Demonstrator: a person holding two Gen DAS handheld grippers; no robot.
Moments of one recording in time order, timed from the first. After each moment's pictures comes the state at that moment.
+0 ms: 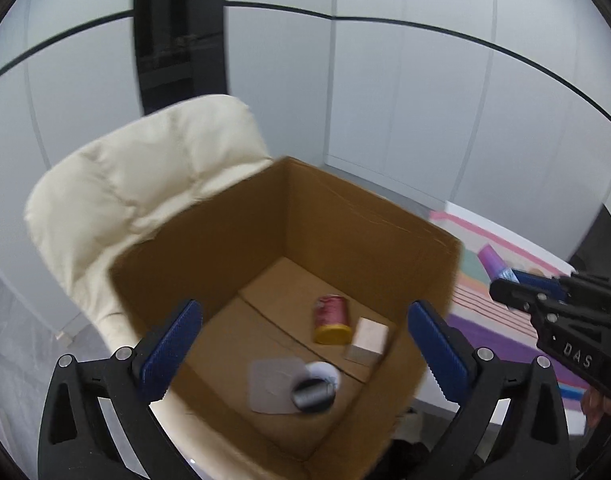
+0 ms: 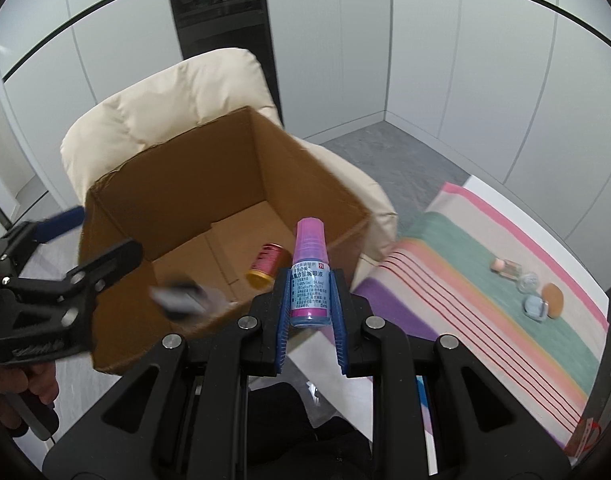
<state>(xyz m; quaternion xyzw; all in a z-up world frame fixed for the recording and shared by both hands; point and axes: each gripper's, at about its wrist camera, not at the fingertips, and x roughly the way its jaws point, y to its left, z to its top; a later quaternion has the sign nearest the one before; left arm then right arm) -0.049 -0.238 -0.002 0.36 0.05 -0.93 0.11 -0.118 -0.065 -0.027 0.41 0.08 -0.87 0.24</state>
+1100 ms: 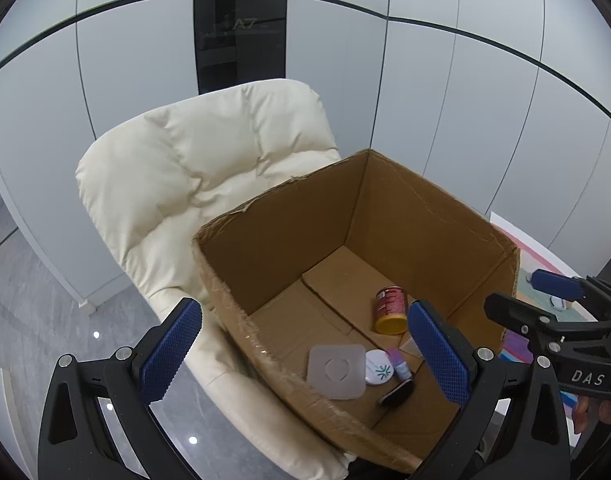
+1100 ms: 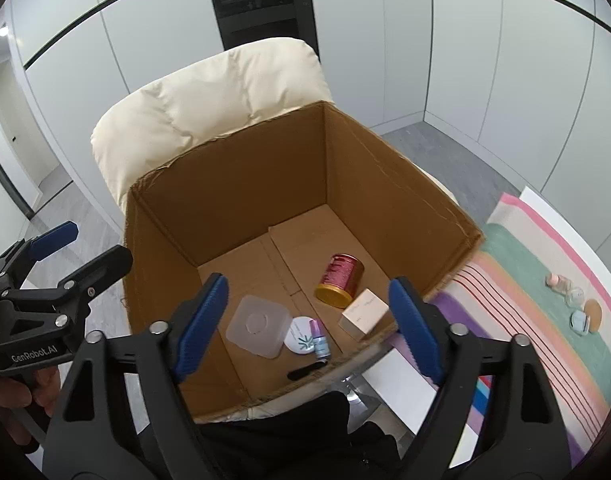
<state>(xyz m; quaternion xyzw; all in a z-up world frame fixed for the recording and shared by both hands) -0.019 -0.298 -0.006 0.37 0.08 -0.91 0.17 -0.108 -0.137 -0.034 0.42 0.07 -0.86 0.29</state>
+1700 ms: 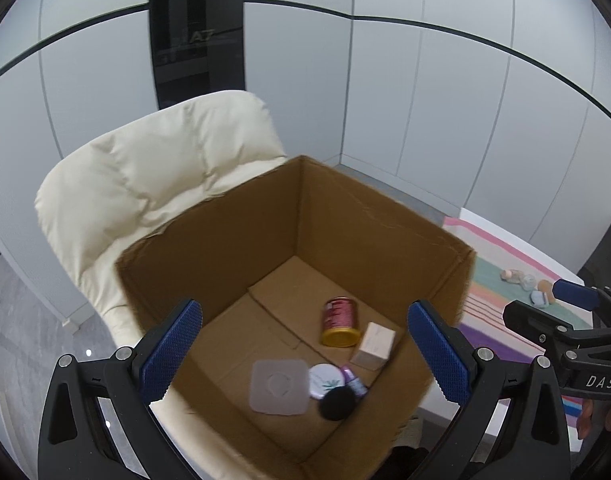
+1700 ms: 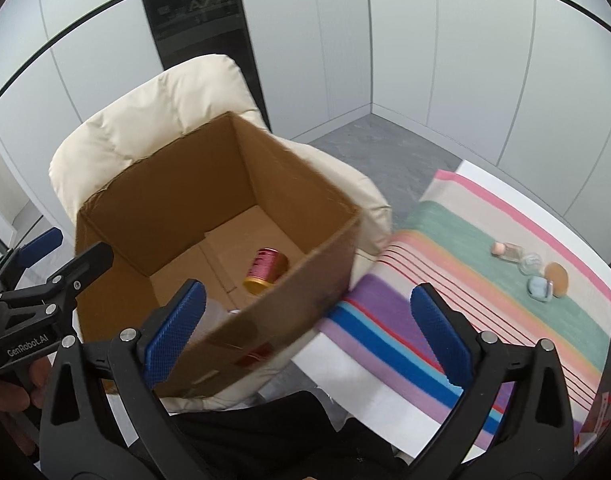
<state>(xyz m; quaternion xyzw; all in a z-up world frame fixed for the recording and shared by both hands) -0.059 -0.231 -0.004 0.36 0.06 -0.92 0.13 -0.128 -0.047 -0.031 0.42 0.04 -0.88 0.21</state>
